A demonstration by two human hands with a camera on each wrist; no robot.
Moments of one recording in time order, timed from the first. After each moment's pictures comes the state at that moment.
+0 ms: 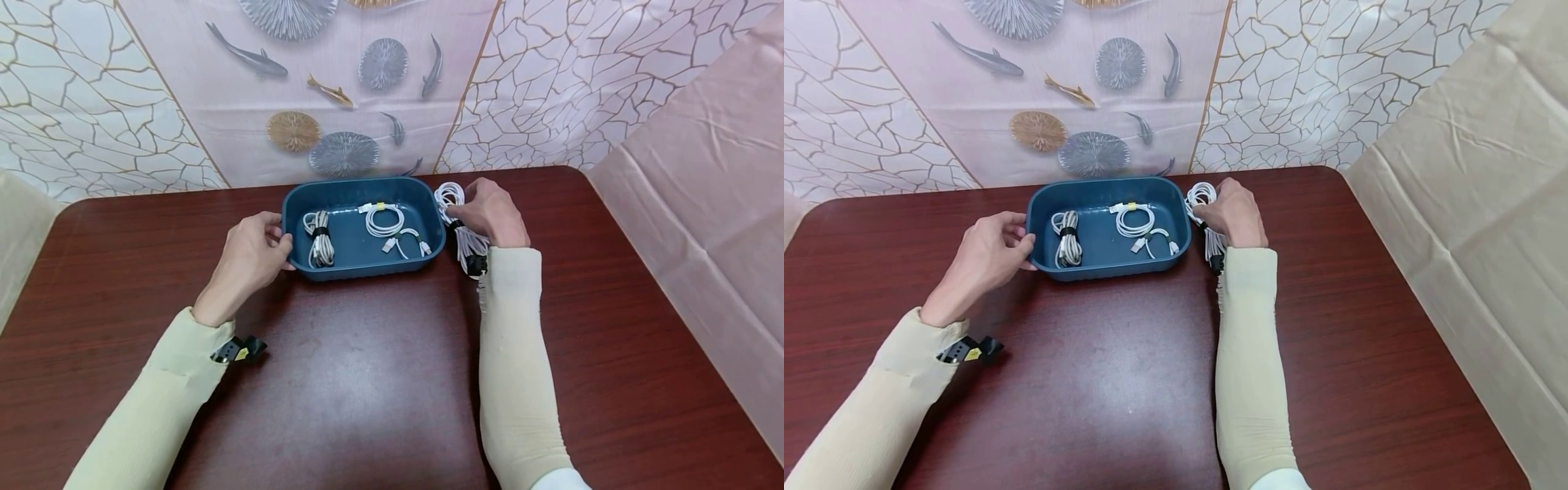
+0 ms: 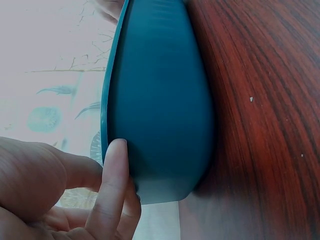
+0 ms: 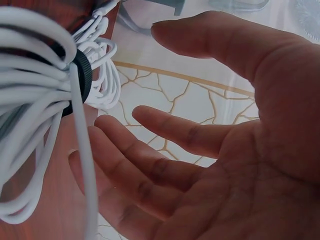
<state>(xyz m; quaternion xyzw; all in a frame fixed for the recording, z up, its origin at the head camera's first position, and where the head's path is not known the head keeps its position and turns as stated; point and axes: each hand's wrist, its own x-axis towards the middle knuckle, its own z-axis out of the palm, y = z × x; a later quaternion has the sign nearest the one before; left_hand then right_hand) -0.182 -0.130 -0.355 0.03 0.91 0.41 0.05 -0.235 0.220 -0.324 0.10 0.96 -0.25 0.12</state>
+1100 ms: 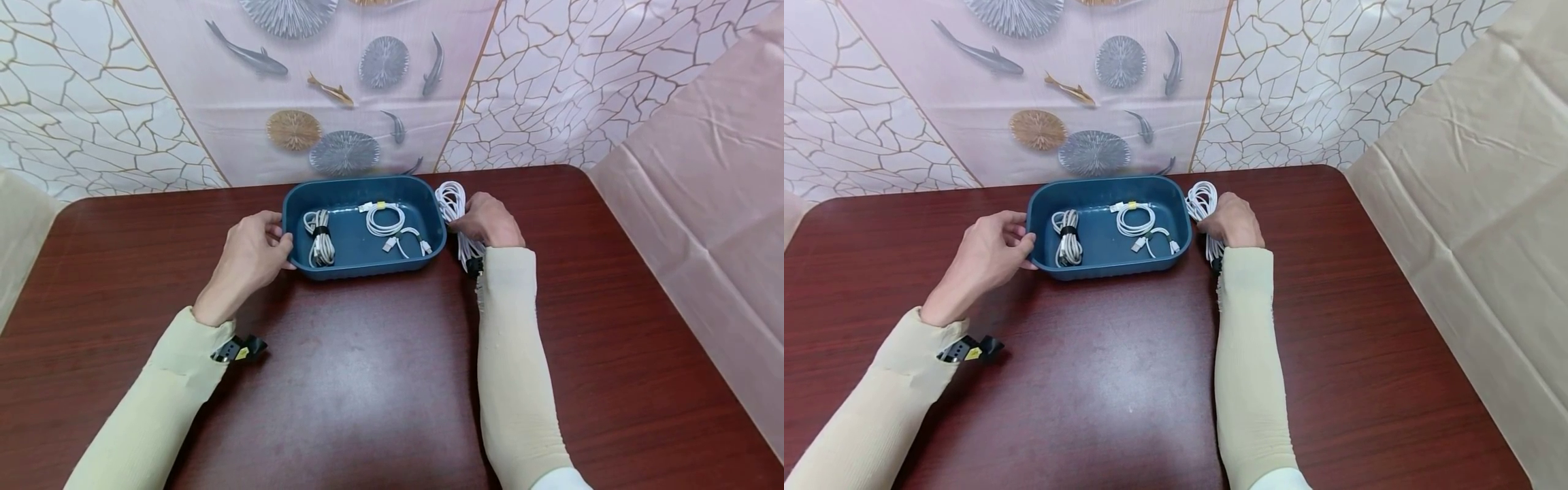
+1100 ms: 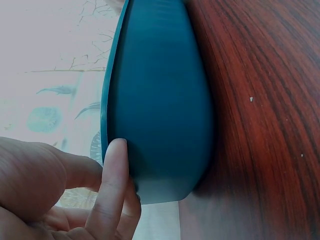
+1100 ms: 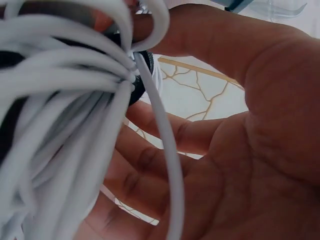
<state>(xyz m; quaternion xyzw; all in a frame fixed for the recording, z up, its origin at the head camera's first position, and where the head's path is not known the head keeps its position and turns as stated) -0.182 -0.130 -0.355 0.03 0.91 0.41 0.05 -0.241 0.224 -0.347 0.08 0.97 -0.19 0.14</state>
